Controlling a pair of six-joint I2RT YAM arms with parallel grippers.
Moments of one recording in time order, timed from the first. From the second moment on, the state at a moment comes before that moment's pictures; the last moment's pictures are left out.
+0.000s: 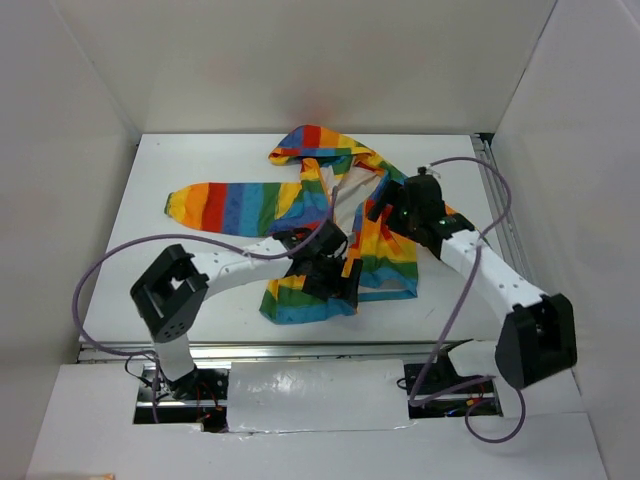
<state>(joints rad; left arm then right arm) -0.88 1.74 1.21 -0.50 0.28 -0.63 0.33 1.36 0.97 -0.35 0.06 0.69</state>
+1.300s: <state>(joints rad) -0.95 2.09 1.55 -0.93 0.03 -0.98 0.24 1.04 0.81 -0.36 0.18 0.74</state>
